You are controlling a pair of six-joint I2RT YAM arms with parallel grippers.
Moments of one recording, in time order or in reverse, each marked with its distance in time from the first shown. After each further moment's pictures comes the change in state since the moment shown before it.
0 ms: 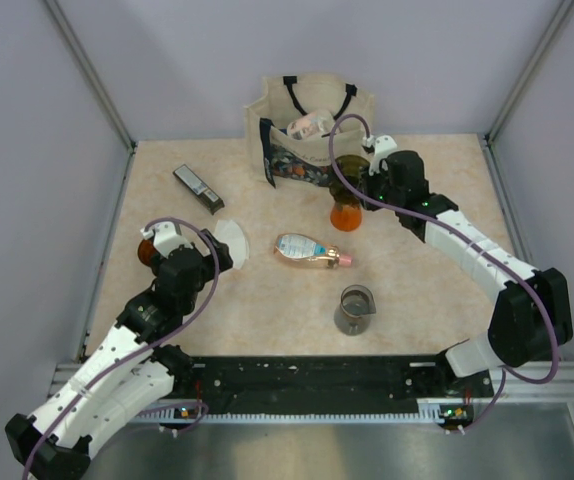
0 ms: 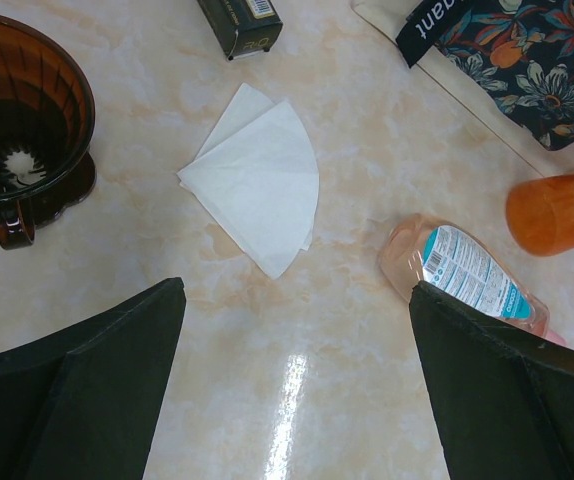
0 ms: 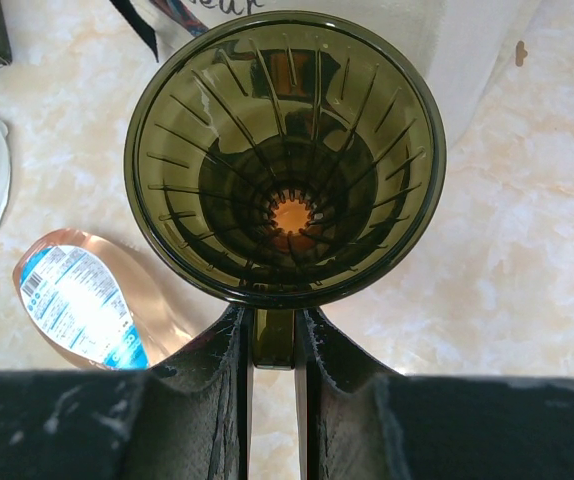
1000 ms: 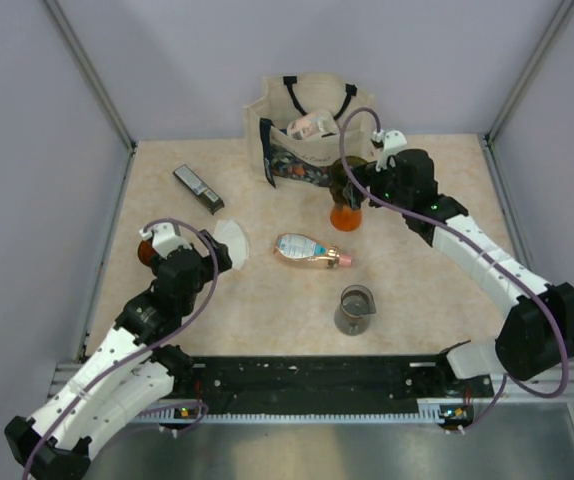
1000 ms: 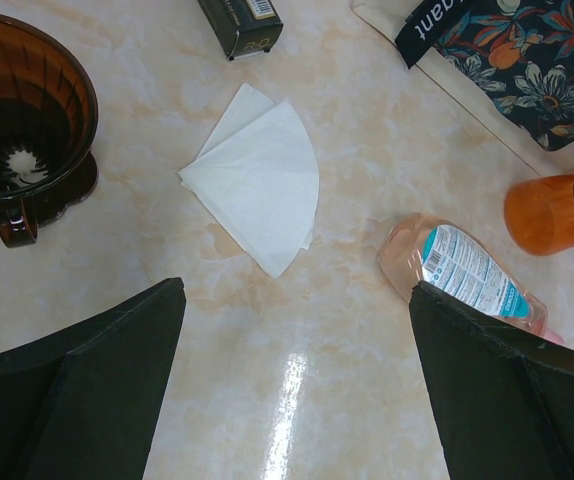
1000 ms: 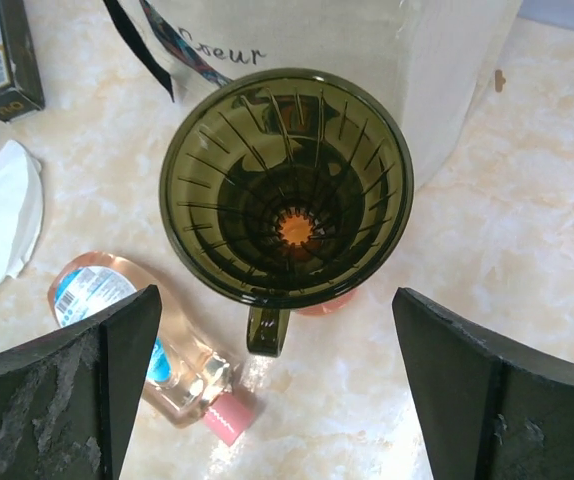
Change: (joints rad) left arm 0.001 -0.014 0.000 -0.010 0.000 -0.001; right arm 0.000 -0.051 -0.001 0.001 0.011 0.046
